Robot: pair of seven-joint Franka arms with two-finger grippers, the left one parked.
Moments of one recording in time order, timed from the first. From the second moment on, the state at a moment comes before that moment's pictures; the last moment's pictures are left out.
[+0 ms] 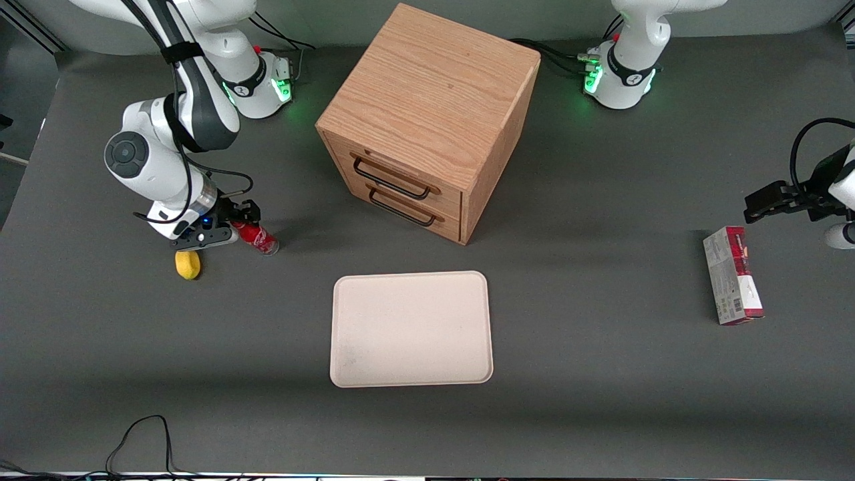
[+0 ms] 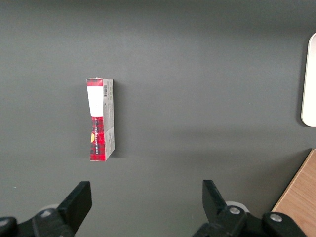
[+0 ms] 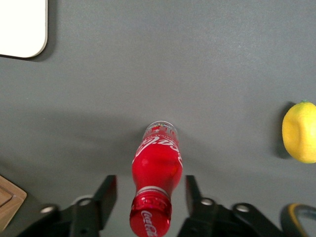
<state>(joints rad) 0.22 0.01 -0.07 -2.37 0.03 2.31 -0.02</state>
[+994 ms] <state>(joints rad) 0.21 -0.01 -0.09 -2.12 0.03 1.97 -0.02</state>
